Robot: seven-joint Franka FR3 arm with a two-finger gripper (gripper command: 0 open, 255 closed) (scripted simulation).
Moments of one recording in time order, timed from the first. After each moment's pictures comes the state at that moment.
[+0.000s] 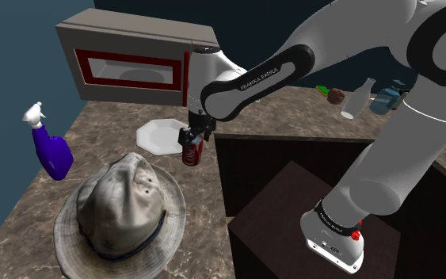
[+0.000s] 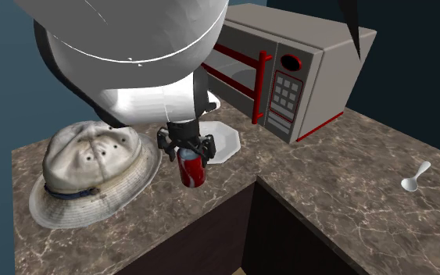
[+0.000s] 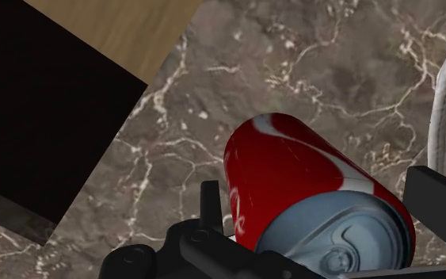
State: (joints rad) arm 0.04 0.08 0.33 -2.26 -0.04 2.34 0.40
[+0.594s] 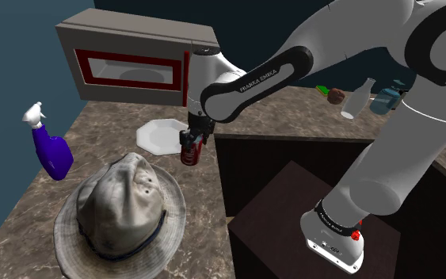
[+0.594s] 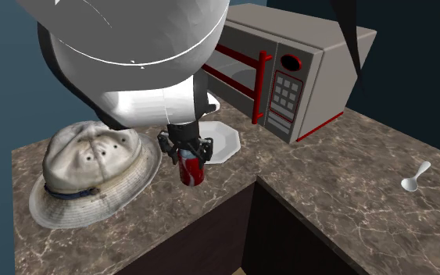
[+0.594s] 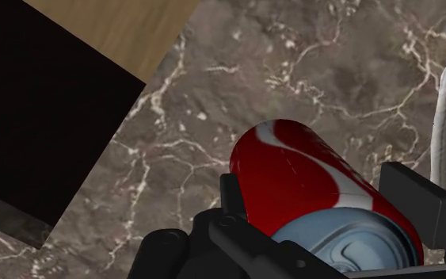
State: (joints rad) arm 0.05 0.09 0.33 -2.26 -0.05 2.35 0.41
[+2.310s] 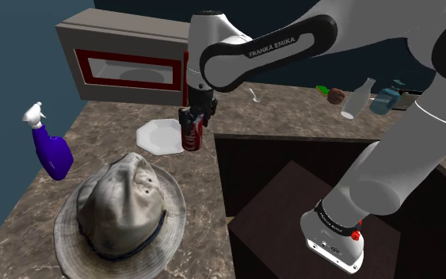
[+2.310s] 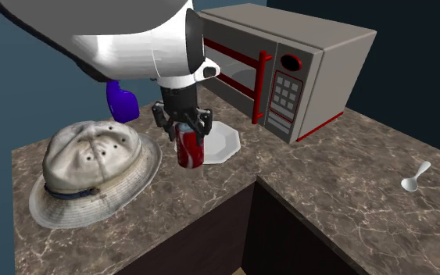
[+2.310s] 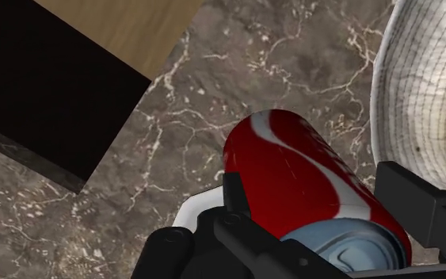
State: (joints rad) arm 0.04 -0.02 0.33 -2.15 0.00 2.14 0.37
